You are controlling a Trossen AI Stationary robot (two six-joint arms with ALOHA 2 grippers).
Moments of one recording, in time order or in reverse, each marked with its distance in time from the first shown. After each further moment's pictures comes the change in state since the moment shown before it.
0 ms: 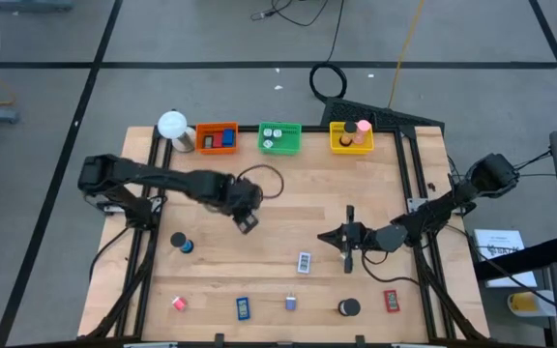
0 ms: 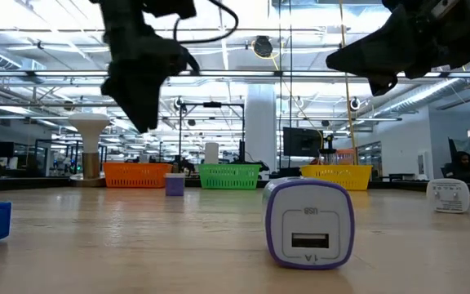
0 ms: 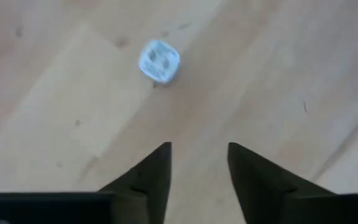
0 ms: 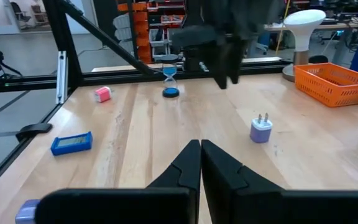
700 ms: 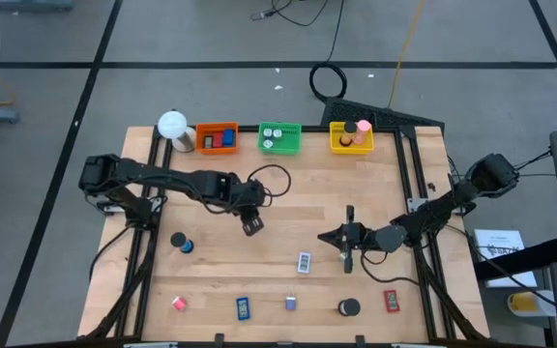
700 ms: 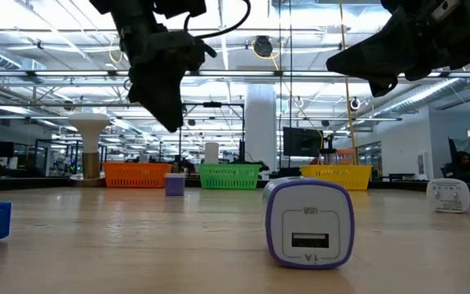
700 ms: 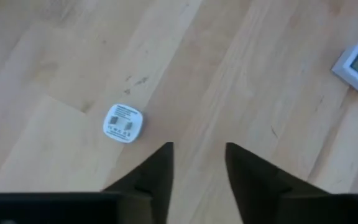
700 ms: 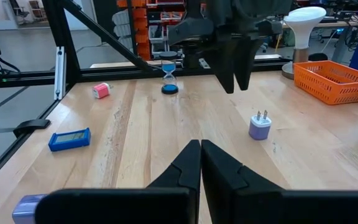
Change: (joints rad) left arm 0.025 0.016 -0.013 0.198 0.039 0.221; right arm 0.001 0.000 0.000 -0.015 -0.003 0.000
